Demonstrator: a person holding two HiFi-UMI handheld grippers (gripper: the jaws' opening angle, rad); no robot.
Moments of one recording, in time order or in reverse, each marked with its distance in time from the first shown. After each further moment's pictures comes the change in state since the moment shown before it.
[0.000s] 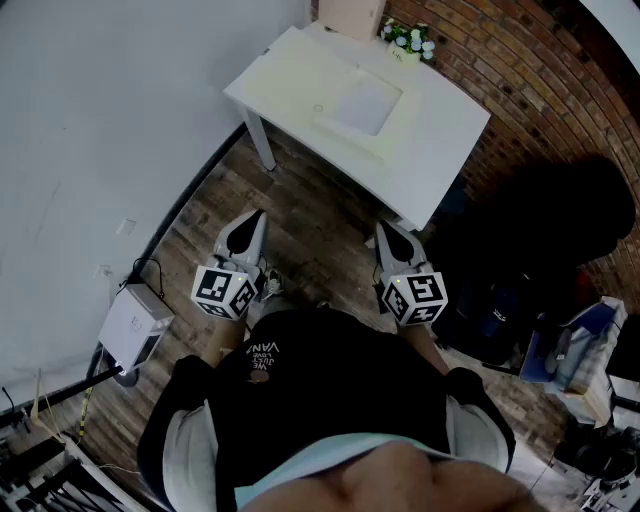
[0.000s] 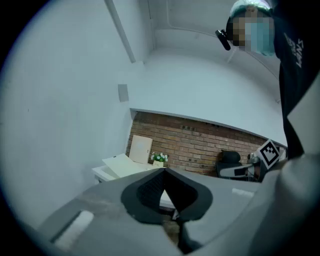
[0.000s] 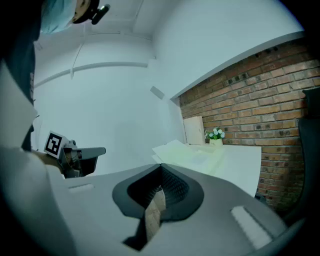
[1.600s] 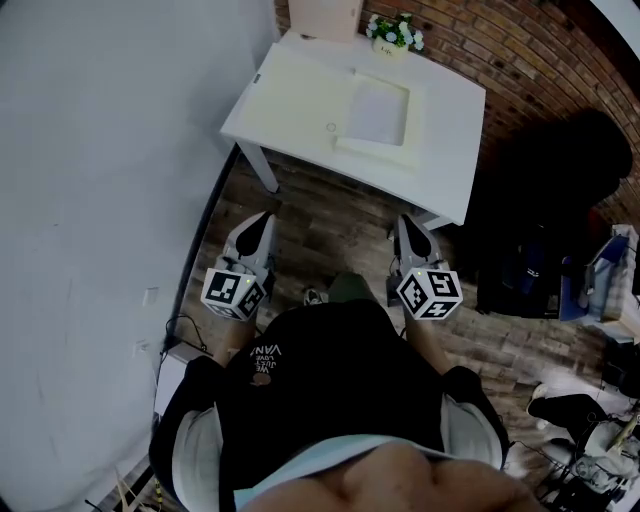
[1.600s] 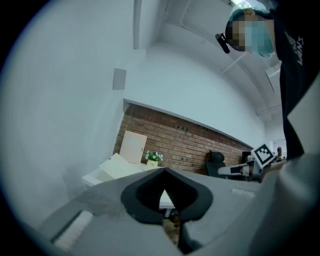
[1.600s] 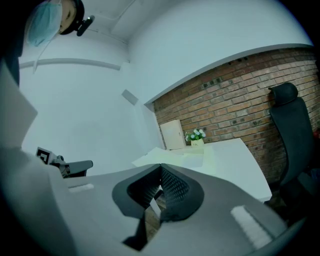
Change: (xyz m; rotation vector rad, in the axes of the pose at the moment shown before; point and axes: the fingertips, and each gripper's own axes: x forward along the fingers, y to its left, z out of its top) left arm 0.055 0.154 0.025 -0.013 0.043 -0.289; right arm 0.099 0.039 0.014 0.187 -0.137 -0.365
